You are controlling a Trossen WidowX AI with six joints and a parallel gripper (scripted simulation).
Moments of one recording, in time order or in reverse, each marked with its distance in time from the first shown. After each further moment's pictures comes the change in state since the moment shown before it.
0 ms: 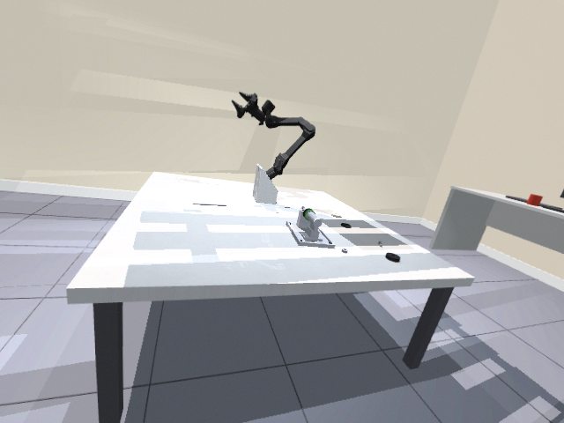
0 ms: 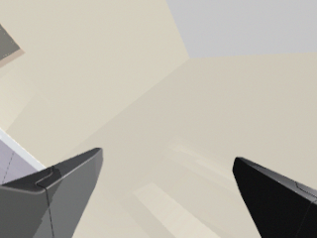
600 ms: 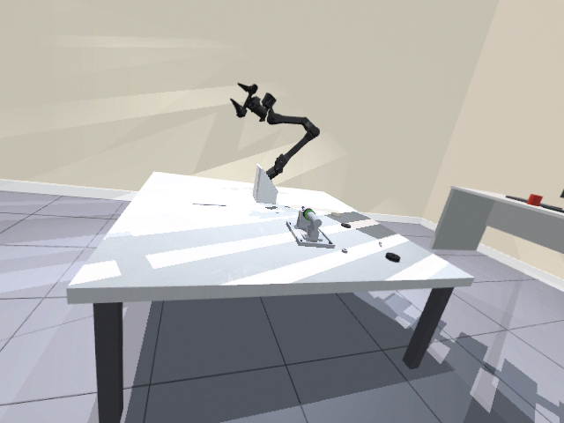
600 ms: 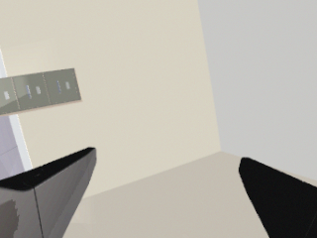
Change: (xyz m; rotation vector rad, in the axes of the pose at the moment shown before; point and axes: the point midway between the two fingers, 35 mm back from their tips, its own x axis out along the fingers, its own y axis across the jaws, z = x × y) arm -0.011 0.111 0.155 -0.286 -0.348 0.247
